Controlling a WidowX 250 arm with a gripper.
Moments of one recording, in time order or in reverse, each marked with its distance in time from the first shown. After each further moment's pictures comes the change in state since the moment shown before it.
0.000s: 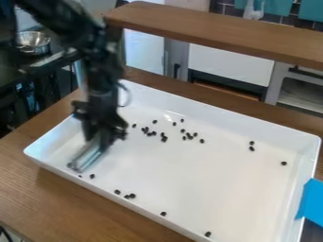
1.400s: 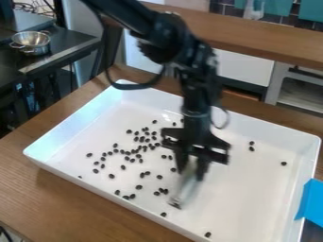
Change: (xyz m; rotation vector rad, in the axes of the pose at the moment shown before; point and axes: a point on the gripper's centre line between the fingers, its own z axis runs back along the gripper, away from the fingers) arm 0.011 -0.162 0.019 -0.166 0.005 -0.008
